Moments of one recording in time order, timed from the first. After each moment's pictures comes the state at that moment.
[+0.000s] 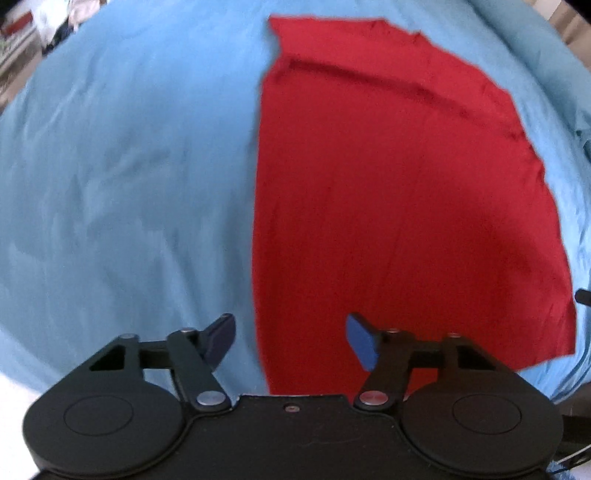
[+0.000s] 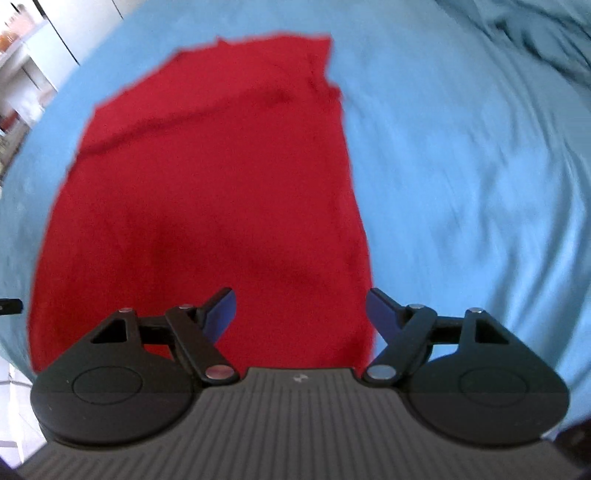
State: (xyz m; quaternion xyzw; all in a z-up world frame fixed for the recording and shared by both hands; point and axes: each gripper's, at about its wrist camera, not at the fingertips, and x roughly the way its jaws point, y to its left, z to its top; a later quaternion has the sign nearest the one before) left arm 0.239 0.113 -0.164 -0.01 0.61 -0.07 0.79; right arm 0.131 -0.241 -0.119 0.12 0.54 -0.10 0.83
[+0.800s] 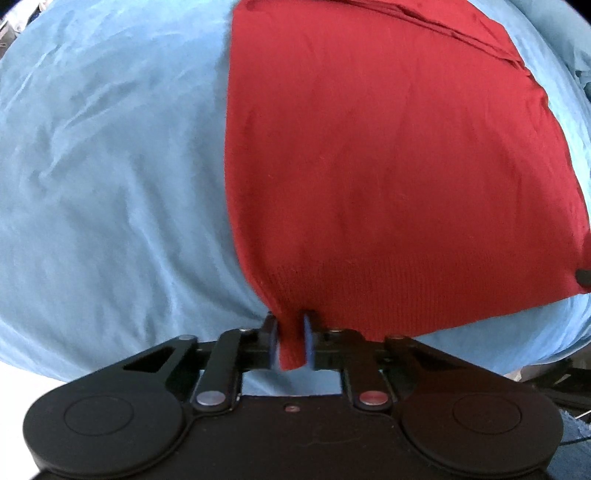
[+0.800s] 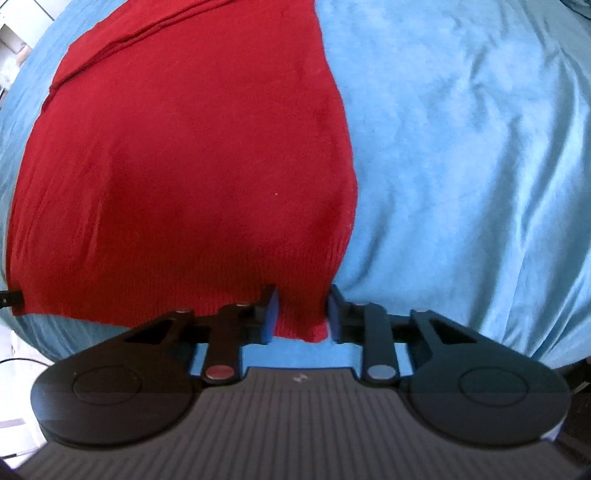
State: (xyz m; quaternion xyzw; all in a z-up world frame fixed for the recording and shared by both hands) left arm 0.217 0.086 -0.198 0.03 0.65 -0.10 0.75; right arm 0.068 -0.227 -0.154 0.14 0.61 -0.09 0.77
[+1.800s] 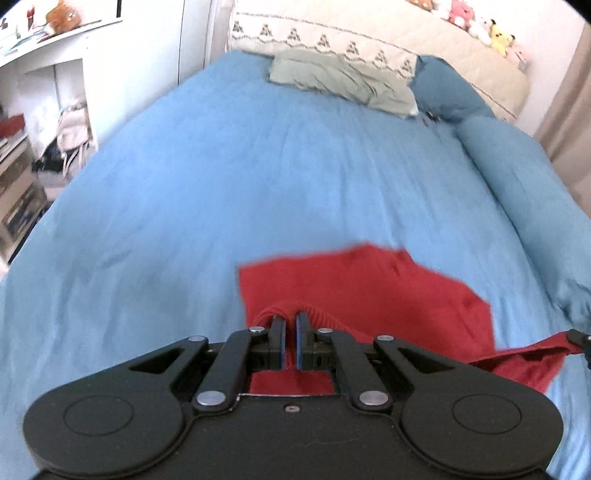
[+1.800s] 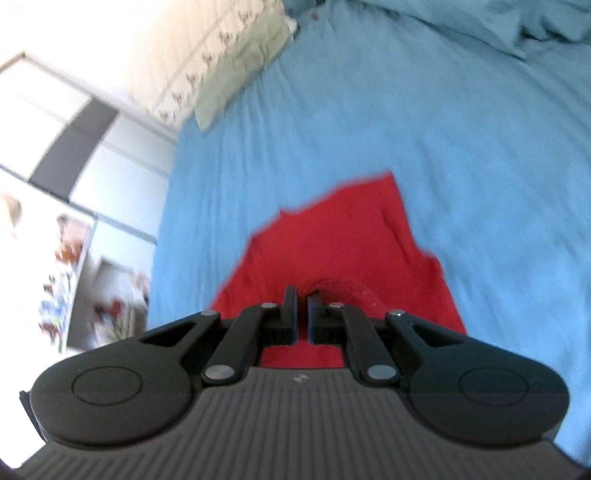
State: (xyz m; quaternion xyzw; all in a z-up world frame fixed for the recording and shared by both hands) left arm 0.476 0.065 -0.041 -0.07 0.43 -0.08 0.90; right arm 0.271 -0.332 0.021 0.41 0.37 -0.04 0.83
